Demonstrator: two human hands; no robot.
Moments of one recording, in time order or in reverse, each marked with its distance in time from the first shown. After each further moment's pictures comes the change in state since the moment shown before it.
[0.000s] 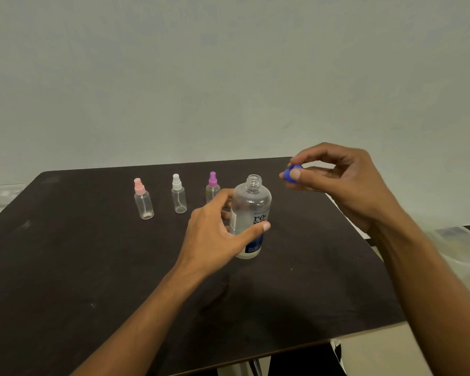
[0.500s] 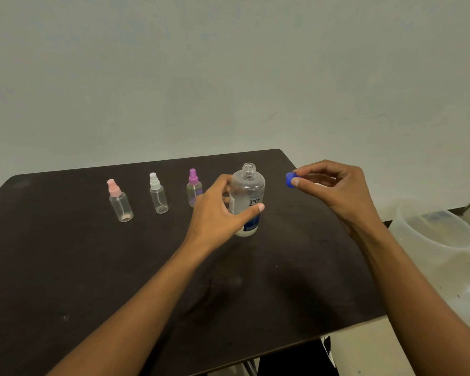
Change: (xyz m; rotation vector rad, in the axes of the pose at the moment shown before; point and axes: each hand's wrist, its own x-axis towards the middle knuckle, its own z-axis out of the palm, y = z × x) left_hand 0.048 -0.009 0.047 -0.029 -0.051 -0.074; right_hand -0.001 0.079 -0.037 -0.183 0.214 0.060
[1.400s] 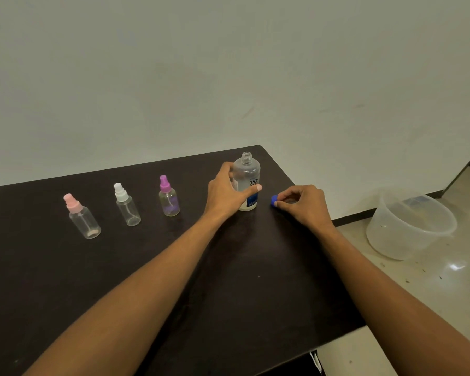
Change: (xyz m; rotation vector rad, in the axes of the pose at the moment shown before) left_hand 0.104 -0.036 0.092 0.000 -0.052 -0.127; right_hand 0.043 0.128 0.014 -0.445 0.009 0.341
